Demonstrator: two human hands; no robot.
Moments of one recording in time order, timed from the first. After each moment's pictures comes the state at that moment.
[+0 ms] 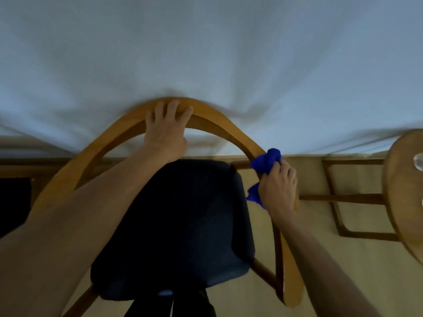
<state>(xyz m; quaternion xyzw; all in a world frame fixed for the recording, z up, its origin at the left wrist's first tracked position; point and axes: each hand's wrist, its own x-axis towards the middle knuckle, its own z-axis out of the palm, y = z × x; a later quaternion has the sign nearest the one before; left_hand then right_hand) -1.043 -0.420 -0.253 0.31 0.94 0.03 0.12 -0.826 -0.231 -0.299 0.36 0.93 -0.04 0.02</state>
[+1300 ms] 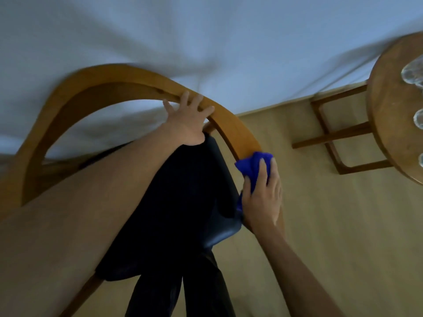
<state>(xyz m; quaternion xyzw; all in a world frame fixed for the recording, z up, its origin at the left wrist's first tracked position) -0.951 -0.285 -0.271 0.47 0.83 -0.09 0.30 -0.694 -0.269 -0.322 0.45 0.88 -0.15 -0.08</state>
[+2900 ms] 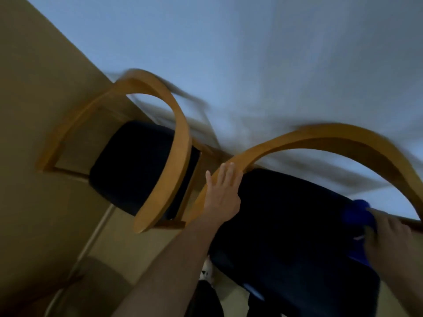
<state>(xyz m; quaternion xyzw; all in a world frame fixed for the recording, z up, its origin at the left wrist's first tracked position) -0.935 -0.665 -0.248 0.13 0.96 -0.05 0.23 -0.848 -0.309 -0.315 0.11 0.98 -0.19 0.02</state>
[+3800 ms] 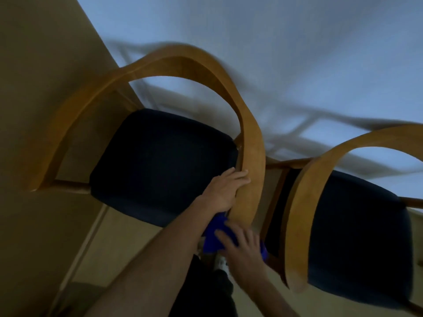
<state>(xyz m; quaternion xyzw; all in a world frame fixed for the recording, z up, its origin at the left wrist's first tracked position) -1.001 -0.960 -0.267 0.25 0.87 0.22 0.36 -0.828 -0.864 -0.305 -0.13 0.97 -0.18 0.04</state>
